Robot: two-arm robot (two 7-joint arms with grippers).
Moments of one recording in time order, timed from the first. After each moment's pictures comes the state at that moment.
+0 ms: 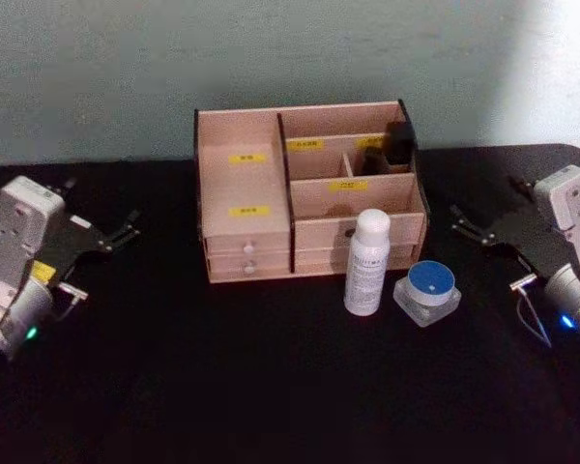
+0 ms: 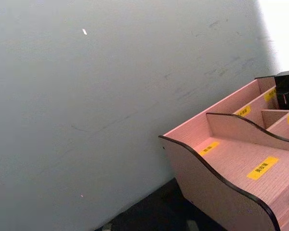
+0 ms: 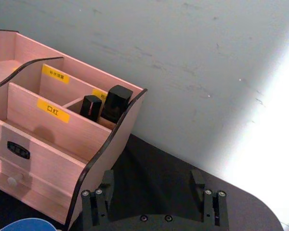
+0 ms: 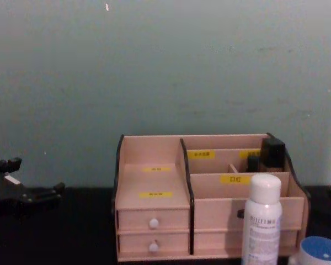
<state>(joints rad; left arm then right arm) -0.20 0.60 0.45 -1.41 -0.25 -0.12 0.03 0.20 0.60 -0.45 -1.41 0.25 -0.12 -0.03</state>
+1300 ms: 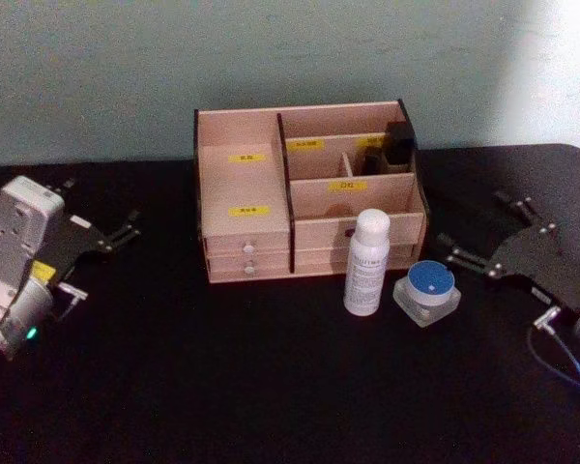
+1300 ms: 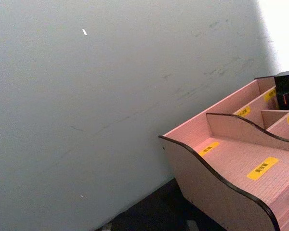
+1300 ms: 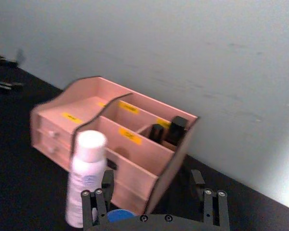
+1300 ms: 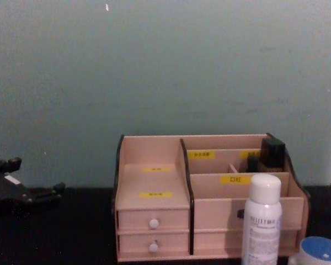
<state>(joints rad) -0.20 0.60 0.45 -1.41 -0.25 -0.12 0.03 -0.02 0.70 -0.30 -1.68 0.39 -0.13 0.21</state>
